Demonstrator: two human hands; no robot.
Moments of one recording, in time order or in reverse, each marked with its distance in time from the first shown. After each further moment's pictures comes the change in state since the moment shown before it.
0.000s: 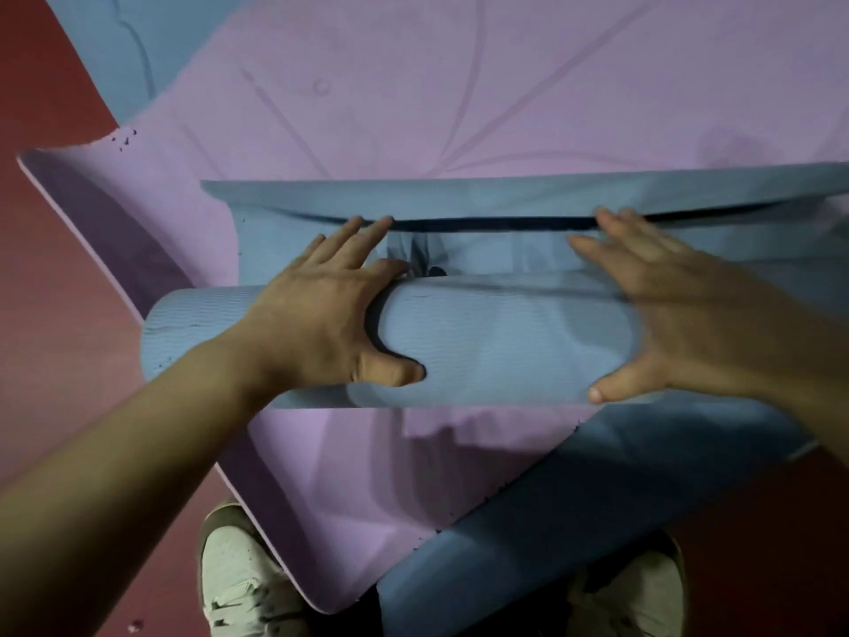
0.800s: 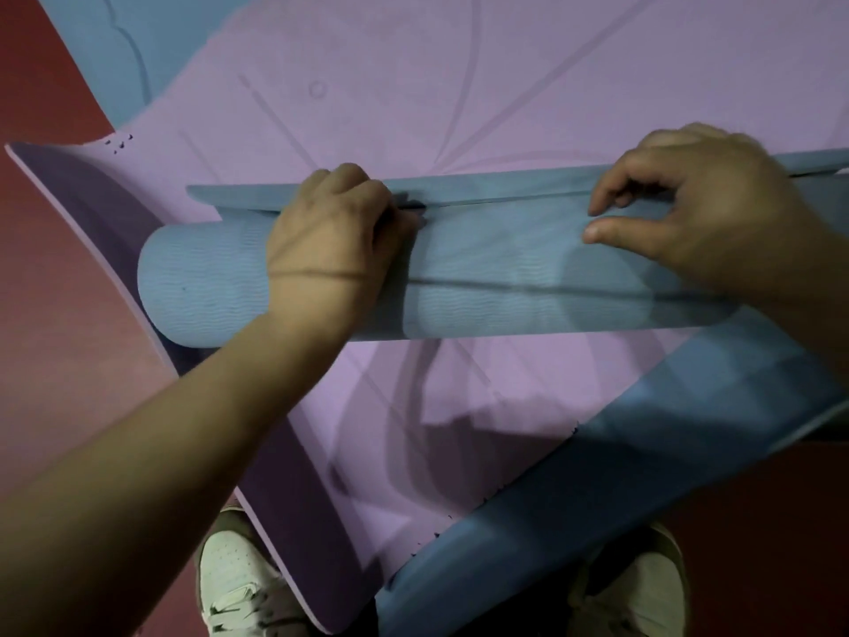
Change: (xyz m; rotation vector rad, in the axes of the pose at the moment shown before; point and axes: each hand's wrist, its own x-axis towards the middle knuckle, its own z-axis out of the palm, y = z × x) left_hand 0.039 0.014 -0.003 -0.109 0.671 -0.125; right_hand 0.045 0.027 -0.029 0.167 0.559 -0.039
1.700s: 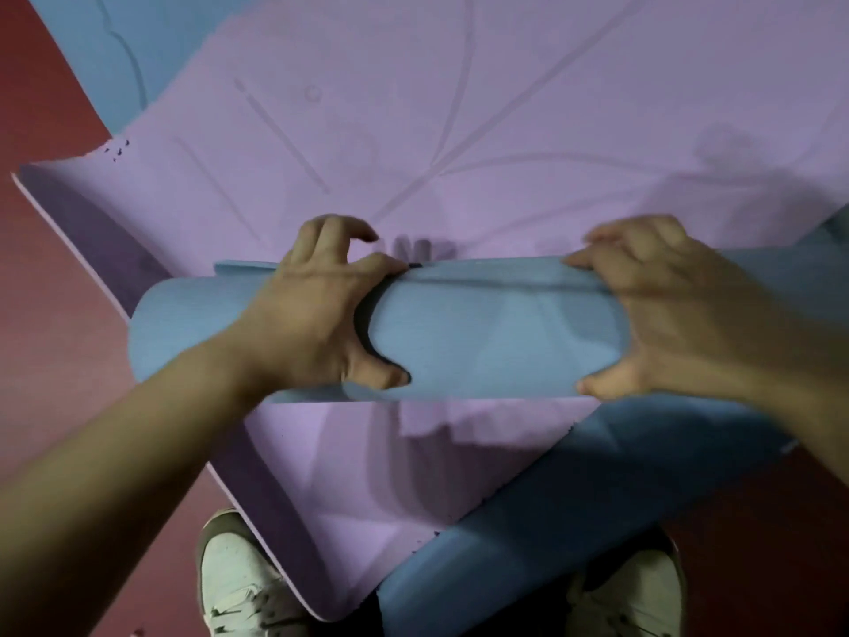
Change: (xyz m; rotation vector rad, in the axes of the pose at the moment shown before) left_hand -0.028 -0.023 -0.020 0.047 -0.542 0.222; right_hand -0.052 -0.035 0.005 -0.346 -0.464 0.038
